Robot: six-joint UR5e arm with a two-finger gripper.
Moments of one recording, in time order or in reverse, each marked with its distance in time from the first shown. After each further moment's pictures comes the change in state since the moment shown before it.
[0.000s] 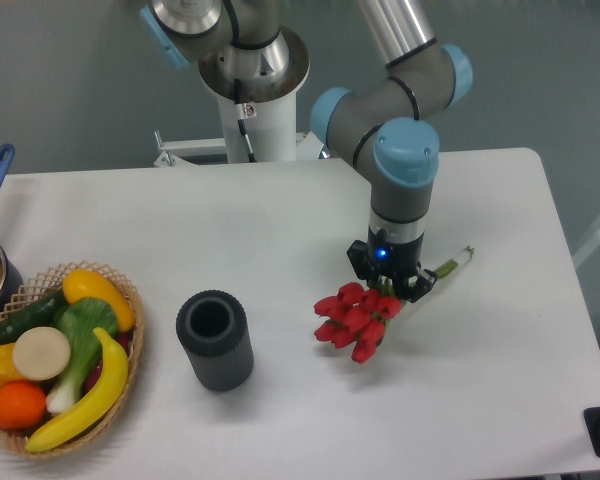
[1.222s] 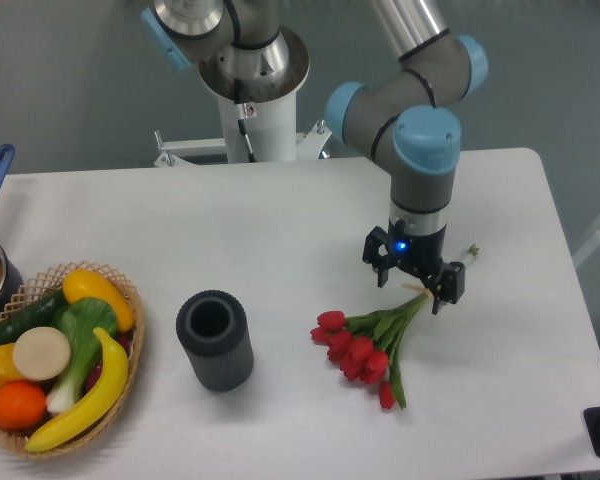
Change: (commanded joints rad) arm 0.069 0.110 0.038 -0.014 -0.008 0.210
